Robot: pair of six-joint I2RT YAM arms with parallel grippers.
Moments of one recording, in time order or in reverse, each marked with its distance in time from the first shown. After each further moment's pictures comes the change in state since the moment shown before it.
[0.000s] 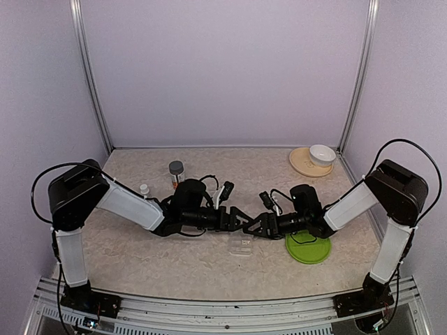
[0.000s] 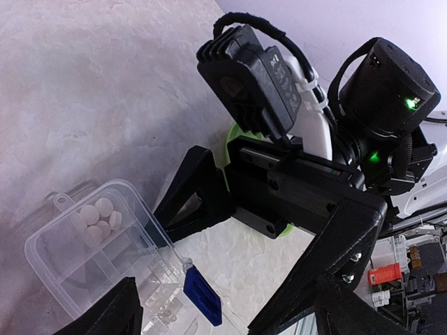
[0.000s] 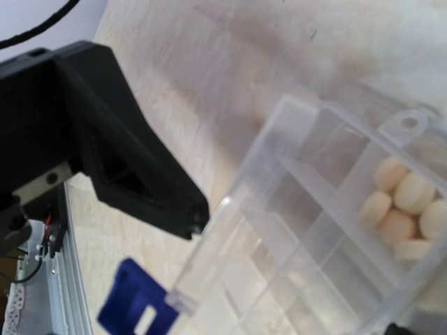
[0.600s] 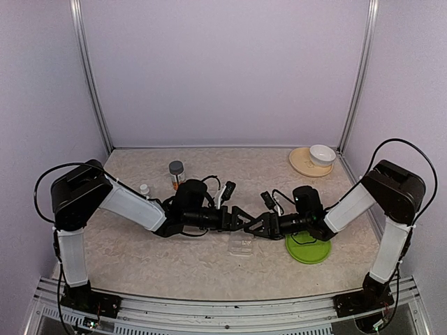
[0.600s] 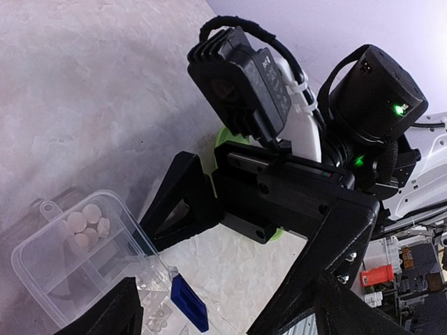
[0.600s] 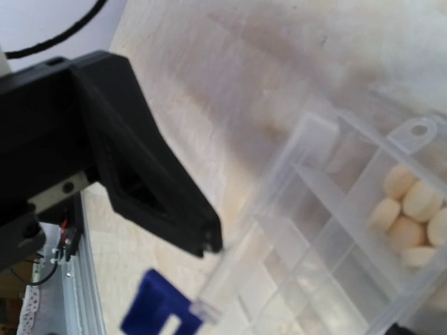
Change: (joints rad) left arm -0.005 0.019 0.012 0.035 0.012 -0.024; right arm -0.011 0.022 -0.028 0.104 -0.030 0.047
